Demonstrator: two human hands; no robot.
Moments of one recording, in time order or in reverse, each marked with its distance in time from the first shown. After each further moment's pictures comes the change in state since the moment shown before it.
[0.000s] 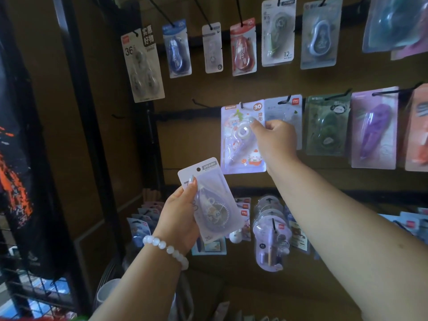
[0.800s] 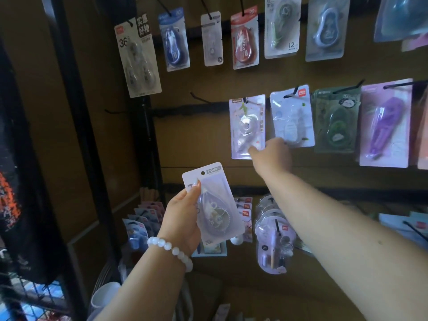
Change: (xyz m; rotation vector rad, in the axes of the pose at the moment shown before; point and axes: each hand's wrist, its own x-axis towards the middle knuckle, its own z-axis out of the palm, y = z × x) left_hand 0.014 -0.011 0.002 0.079 0.066 -0.015; right_hand 0.017 0.063 0.034 -0.346 -0.016 0.133
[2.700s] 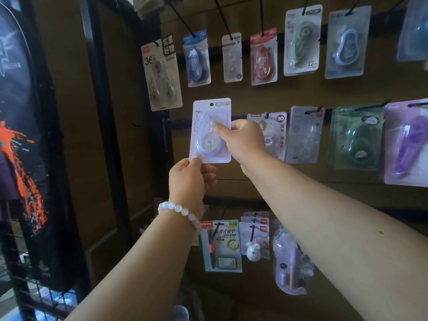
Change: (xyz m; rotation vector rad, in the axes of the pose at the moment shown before) left_hand 0.012 0.082 0.020 0.052 0.214 0.307; right_hand -0.049 -0.120 0.002 0.384 -0.268 -0.272
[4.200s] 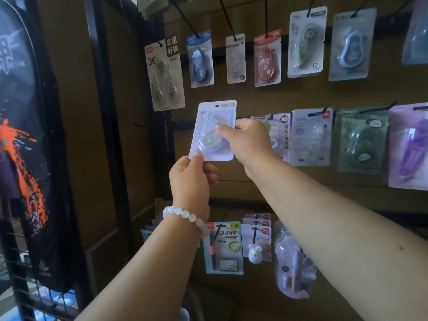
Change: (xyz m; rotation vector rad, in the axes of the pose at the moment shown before) left_hand -0.010 0.004 0.002 -0.023 0.040 0.098; right_hand -0.011 -0.010 -0.004 0.075 -0.010 0.009
